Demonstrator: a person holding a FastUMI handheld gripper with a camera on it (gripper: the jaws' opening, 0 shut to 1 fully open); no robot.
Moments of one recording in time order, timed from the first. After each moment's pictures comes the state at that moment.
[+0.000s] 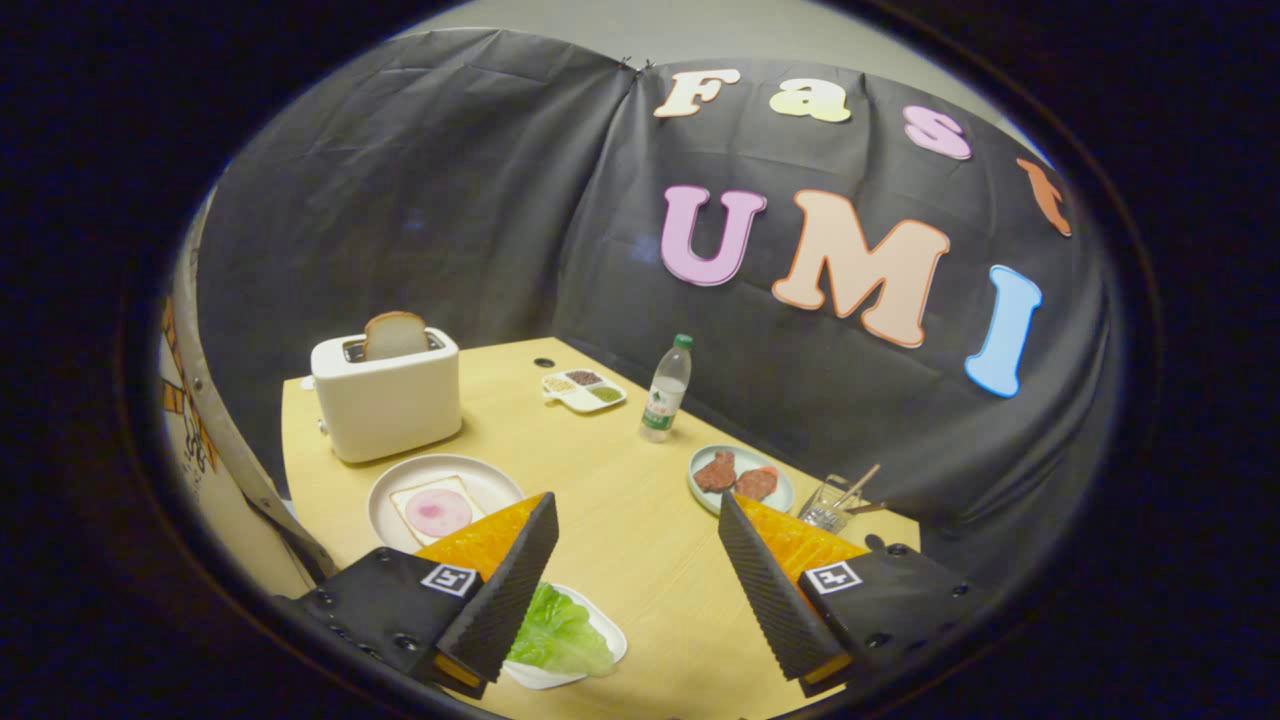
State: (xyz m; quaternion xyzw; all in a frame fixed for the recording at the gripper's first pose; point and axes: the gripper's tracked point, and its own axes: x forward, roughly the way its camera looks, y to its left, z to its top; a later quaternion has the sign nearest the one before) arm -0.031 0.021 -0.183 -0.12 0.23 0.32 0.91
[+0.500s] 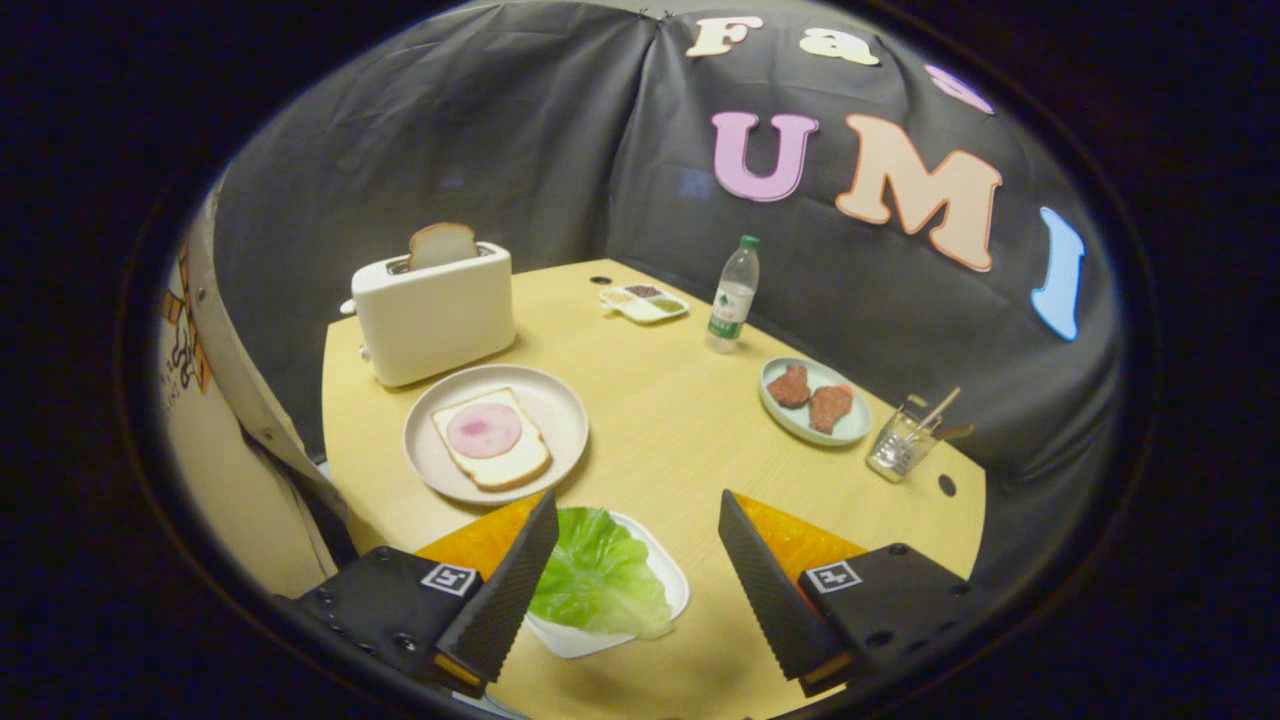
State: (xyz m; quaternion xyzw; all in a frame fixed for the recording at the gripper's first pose) arm -0.083 0.027 -0.275 -0.13 0.33 0.38 0.85
